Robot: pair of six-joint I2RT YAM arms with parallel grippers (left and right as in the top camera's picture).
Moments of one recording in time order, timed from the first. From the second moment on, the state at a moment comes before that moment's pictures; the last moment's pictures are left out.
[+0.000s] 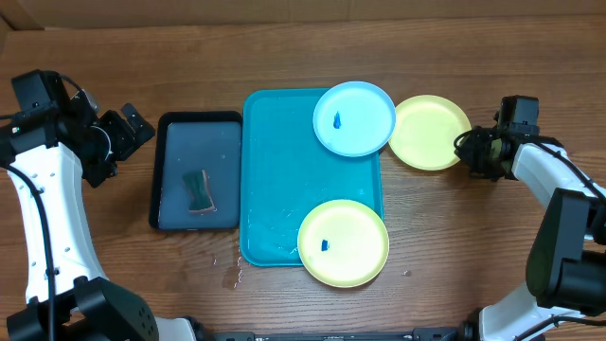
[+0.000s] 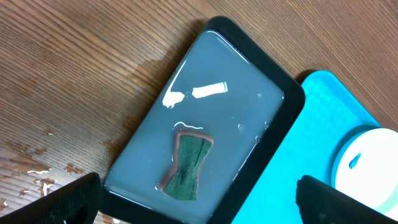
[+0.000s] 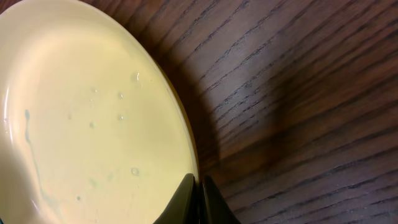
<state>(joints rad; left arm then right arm) 0.41 1.60 1.49 -1.09 0.25 -0.32 -0.19 1.81 1.04 -0.41 -0.17 0.51</state>
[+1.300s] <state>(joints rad) 0.41 1.60 1.49 -1.09 0.25 -0.32 0.03 1.64 1.28 -1.36 -0.33 0.31</state>
